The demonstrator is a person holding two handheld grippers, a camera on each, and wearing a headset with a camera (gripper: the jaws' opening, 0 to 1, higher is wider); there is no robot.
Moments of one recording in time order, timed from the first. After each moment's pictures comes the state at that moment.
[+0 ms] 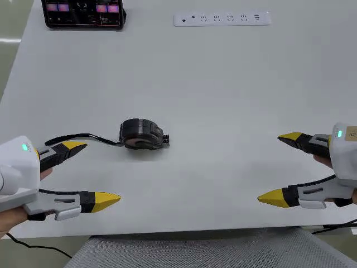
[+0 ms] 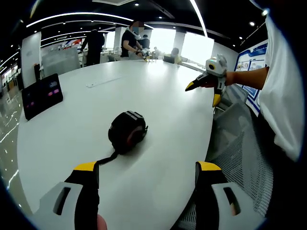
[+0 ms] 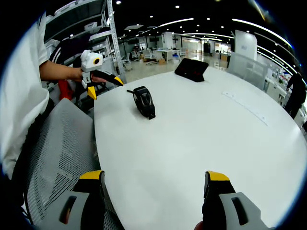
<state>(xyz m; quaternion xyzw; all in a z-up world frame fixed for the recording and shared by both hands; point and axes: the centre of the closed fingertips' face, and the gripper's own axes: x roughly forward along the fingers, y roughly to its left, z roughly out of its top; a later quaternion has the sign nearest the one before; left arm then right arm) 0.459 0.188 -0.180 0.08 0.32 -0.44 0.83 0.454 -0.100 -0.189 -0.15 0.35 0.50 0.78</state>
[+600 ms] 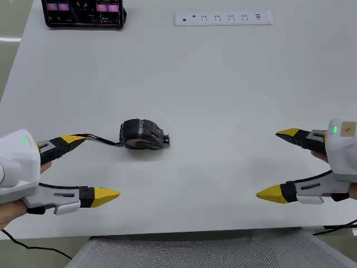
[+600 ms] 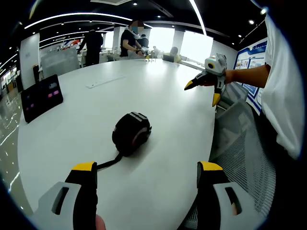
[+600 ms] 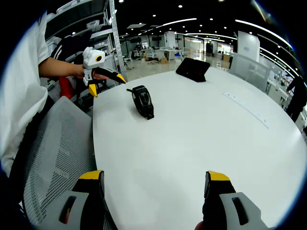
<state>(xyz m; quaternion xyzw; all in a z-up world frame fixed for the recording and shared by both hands) 0.470 0.189 -0.182 0.09 0.32 -0.44 0.83 0.464 -0.097 -0.193 -0.16 0.35 0.51 0.77</state>
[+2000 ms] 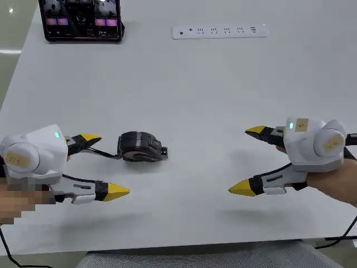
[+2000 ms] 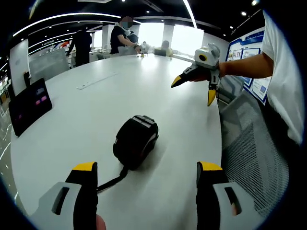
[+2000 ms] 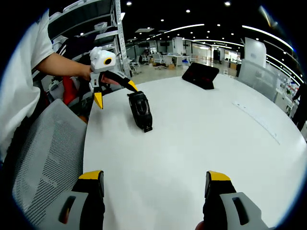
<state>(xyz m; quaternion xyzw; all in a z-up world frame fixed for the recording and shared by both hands) 0.506 0.166 -0.206 0.13 0.32 -0.48 0.81 0.502 -0.051 -0.211 -0.16 0.31 0.54 0.76</state>
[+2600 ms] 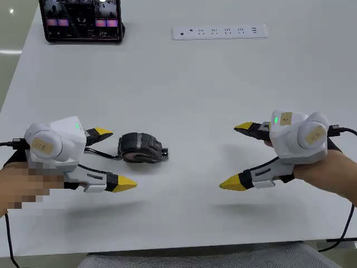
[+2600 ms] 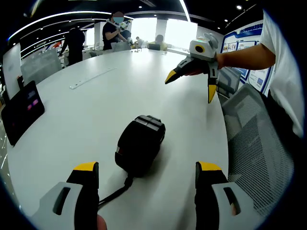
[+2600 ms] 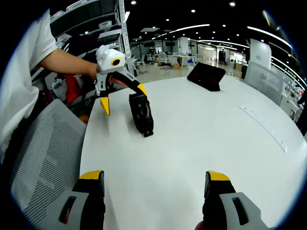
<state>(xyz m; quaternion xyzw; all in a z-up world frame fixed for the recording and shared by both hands) 0.523 0.154 -0.221 0.15 0.33 -0.50 0.79 0.512 -0.033 -0.215 -0.17 0.31 0.56 0.75</state>
